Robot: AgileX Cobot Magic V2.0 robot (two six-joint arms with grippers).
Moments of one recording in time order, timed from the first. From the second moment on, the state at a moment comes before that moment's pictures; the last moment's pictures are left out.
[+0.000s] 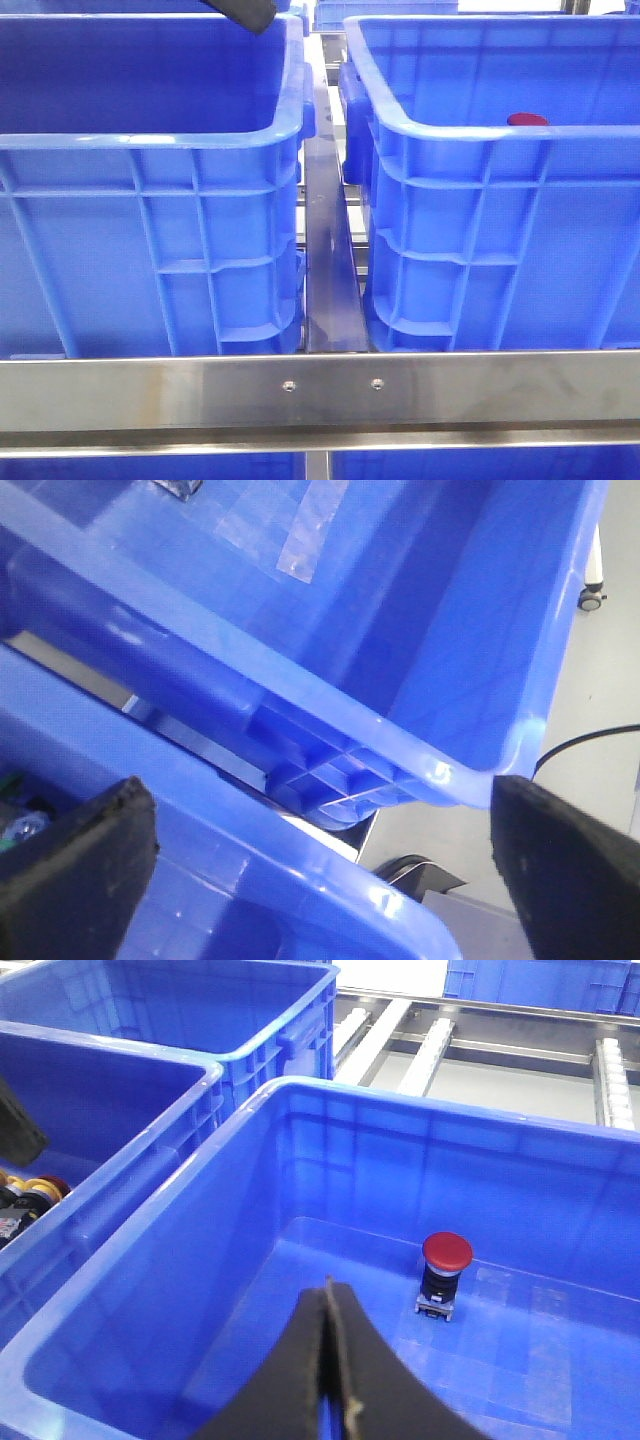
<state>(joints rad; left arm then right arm) -0.44 1.62 -1.51 -0.66 1.04 0.75 0.04 0.62 -0.47 1.32 0.28 -1.37</state>
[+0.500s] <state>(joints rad) -0.26 1.62 -1.55 -0.29 1.01 0.38 0.04 0.62 -0.47 1.32 0.28 -1.37</state>
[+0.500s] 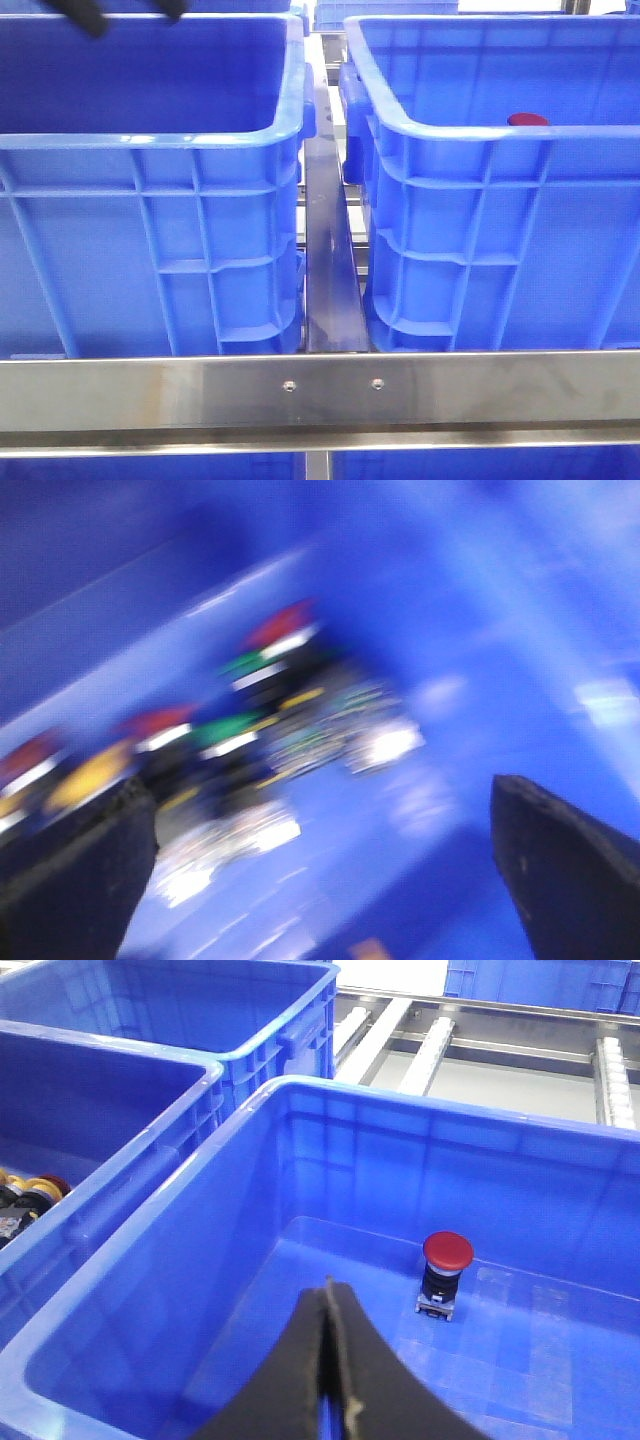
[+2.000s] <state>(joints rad) -0.26 1.91 -1.55 -0.11 1.03 -0.13 0.04 0.62 -0.47 1.32 0.29 -1.37</state>
